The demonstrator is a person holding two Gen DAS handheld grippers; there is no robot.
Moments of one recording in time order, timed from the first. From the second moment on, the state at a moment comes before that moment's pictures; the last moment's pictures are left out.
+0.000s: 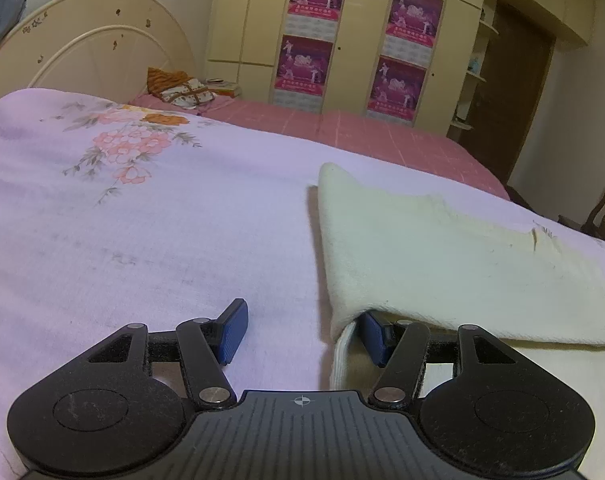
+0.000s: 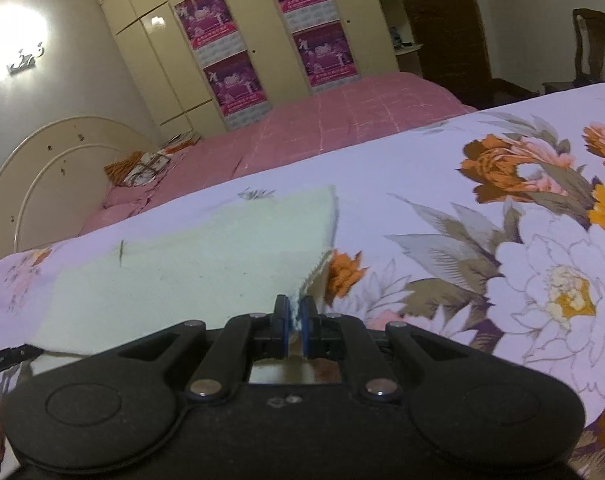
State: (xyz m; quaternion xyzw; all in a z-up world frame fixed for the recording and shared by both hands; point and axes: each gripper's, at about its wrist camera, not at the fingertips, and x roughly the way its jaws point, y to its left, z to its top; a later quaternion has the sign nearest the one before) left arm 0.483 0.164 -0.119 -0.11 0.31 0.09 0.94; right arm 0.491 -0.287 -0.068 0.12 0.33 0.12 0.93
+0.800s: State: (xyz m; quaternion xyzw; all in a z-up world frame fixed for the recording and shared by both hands) left arm 0.493 0.128 -0.103 -0.05 0.30 0.03 0.95; right arm 0.500 -0.285 -0.064 0.05 0.32 0.14 0.94
